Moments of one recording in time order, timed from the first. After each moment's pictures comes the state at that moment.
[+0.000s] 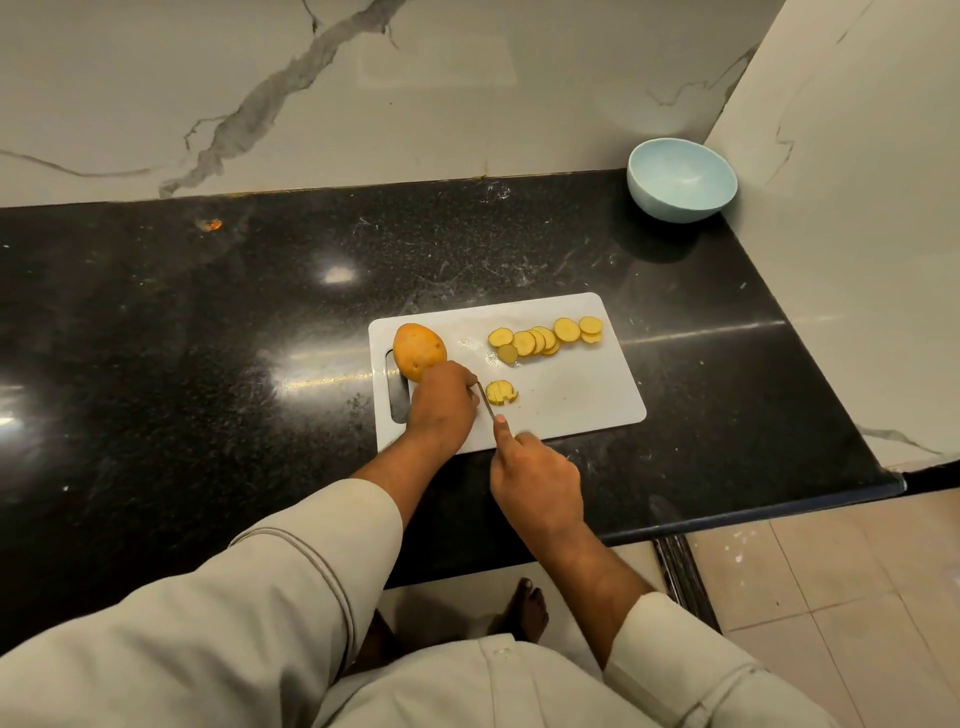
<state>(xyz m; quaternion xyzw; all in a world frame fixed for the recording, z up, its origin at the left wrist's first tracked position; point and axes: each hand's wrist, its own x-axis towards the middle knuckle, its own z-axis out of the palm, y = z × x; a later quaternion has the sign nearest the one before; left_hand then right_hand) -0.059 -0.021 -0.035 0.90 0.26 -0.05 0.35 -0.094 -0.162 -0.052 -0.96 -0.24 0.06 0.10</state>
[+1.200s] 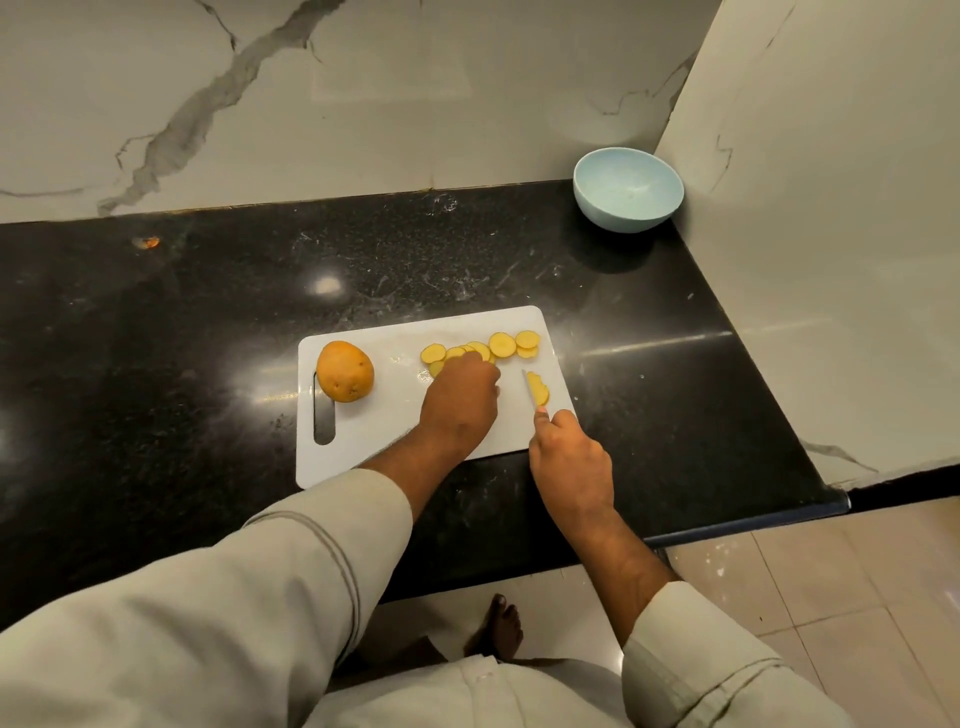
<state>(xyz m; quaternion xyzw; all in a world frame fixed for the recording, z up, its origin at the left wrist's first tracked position) 0.003 -0.104 -0.032 0.97 0.12 -0.03 0.20 -0.015 -0.257 -0.056 -0.97 -0.18 0.03 0.13</state>
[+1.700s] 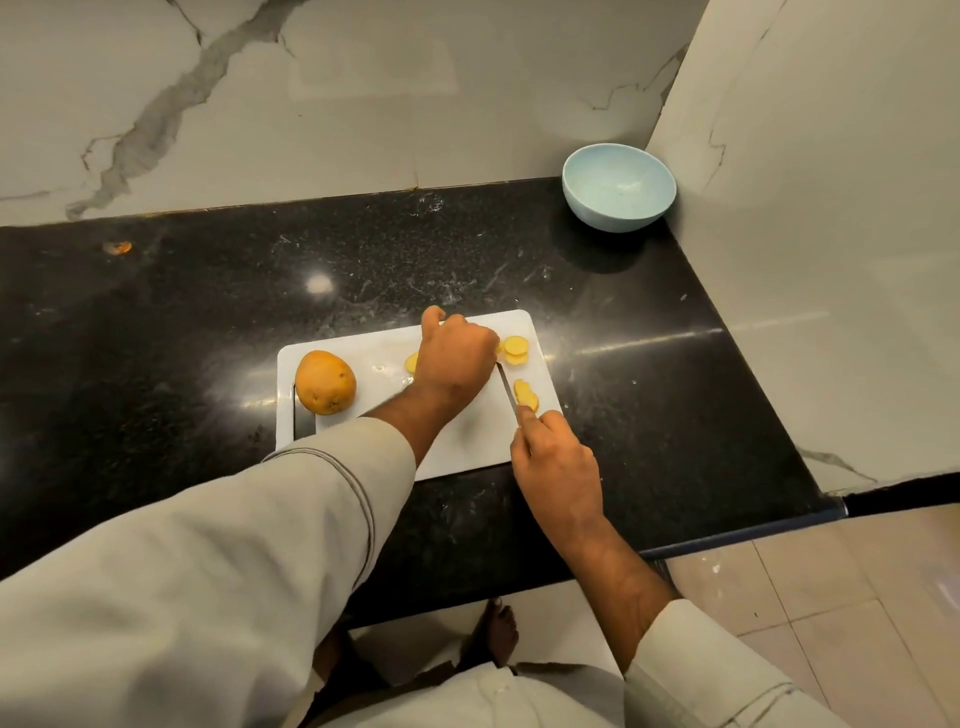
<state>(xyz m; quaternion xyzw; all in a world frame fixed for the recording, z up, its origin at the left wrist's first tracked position) 0.057 -0.094 -0.021 1.00 0.05 0.01 0.04 -0.013 -0.253 -0.048 -0.95 -0.20 -0.03 0.24</state>
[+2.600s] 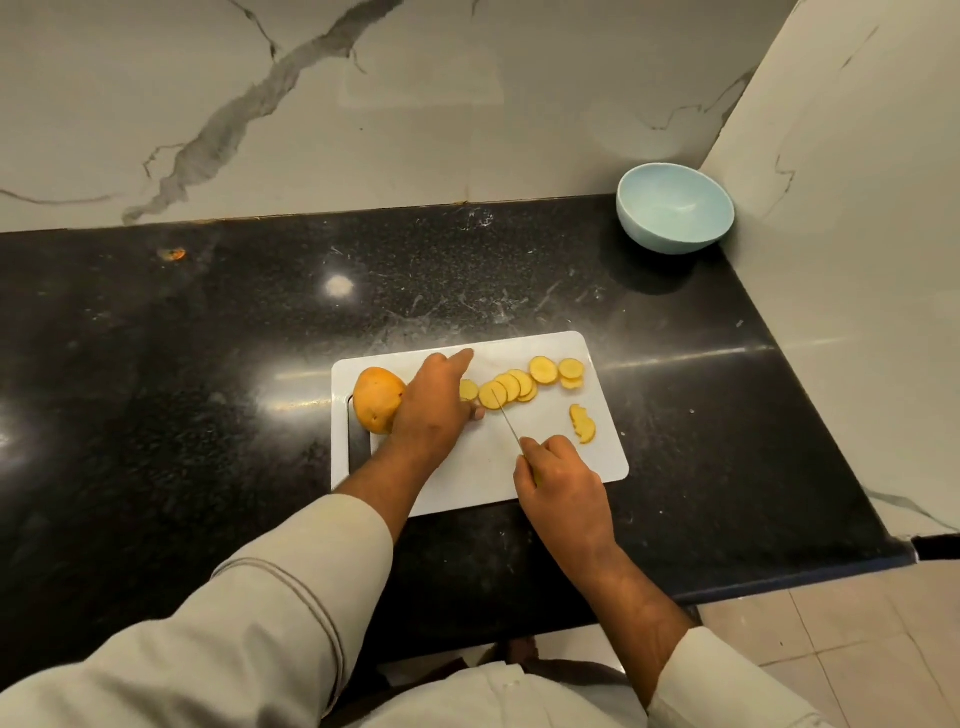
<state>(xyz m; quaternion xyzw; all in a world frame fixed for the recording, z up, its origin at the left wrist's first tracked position) 0.006 -0.021 -0.047 0.92 0.20 -0.02 0.32 -0.024 -0.202 -0.048 -0.94 -0.22 0.00 0.26</state>
